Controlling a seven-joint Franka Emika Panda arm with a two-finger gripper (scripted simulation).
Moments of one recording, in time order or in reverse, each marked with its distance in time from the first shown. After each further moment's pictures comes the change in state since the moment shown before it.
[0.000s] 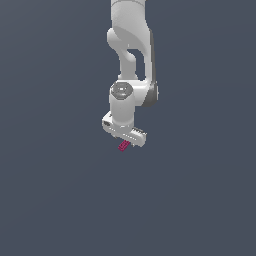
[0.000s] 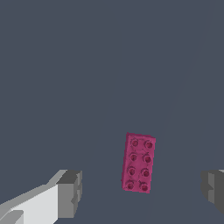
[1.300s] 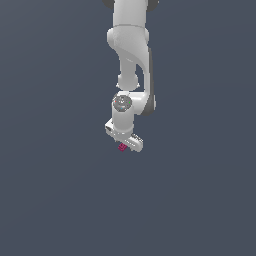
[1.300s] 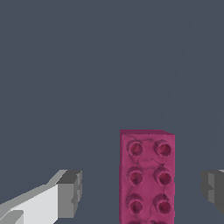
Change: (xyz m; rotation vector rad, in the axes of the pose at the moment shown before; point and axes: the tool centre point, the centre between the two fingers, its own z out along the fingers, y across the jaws) arm -0.015 0.010 0.063 -0.009 -0.008 0.106
